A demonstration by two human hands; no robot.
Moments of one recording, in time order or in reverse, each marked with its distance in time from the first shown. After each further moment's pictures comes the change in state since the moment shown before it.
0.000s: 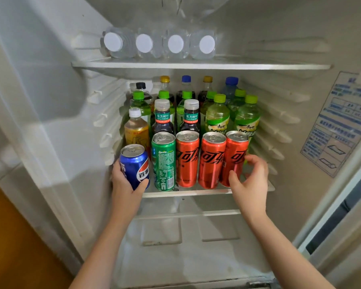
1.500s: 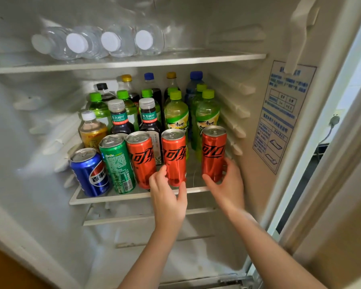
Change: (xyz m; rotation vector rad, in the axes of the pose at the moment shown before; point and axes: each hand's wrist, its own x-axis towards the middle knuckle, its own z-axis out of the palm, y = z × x) left_hand -0.079 0.077 0.169 0.165 0.016 0.111; right_hand 0.034 0.082 -0.028 -0.022 -0.208 0.133
